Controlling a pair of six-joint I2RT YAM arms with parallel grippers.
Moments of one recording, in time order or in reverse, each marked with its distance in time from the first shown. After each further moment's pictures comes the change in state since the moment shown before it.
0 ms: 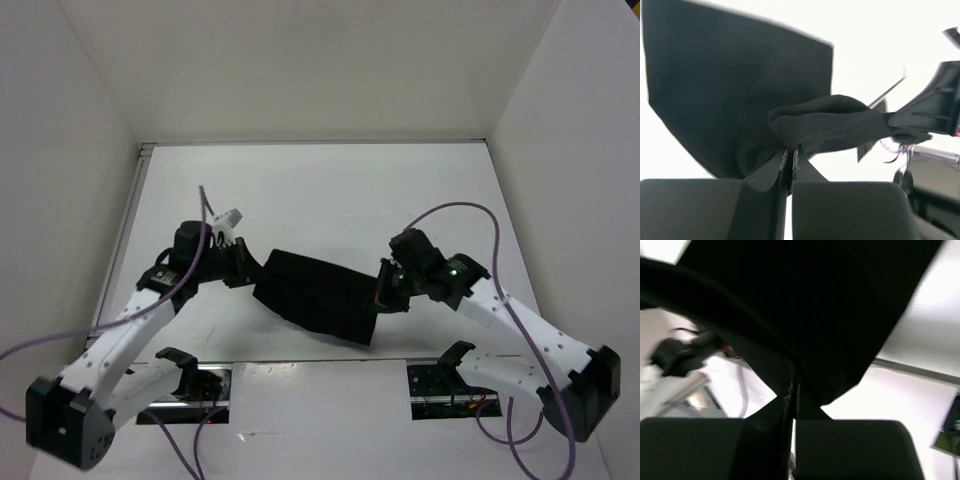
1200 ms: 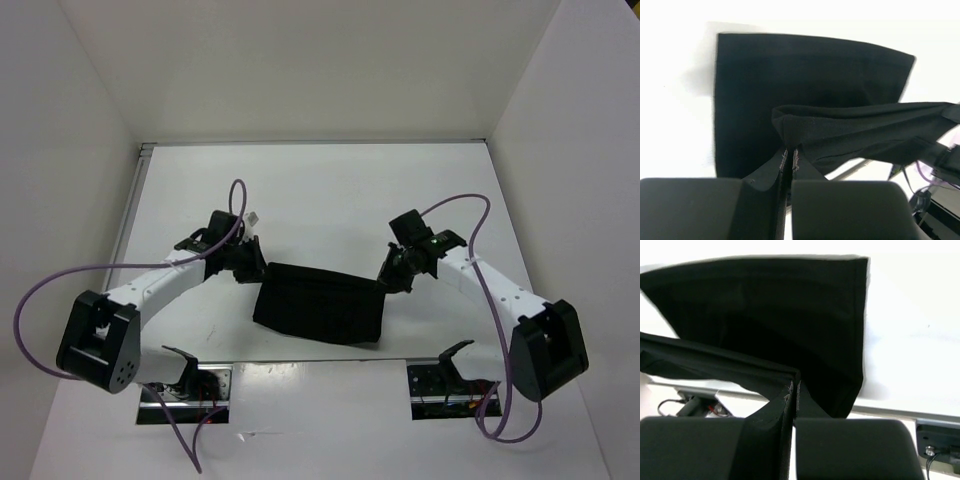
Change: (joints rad) left arm -0.013 0.302 0.089 0.002 -0.162 0.007; right arm -0.219 0.198 0.013 0.059 0.094 -0.057
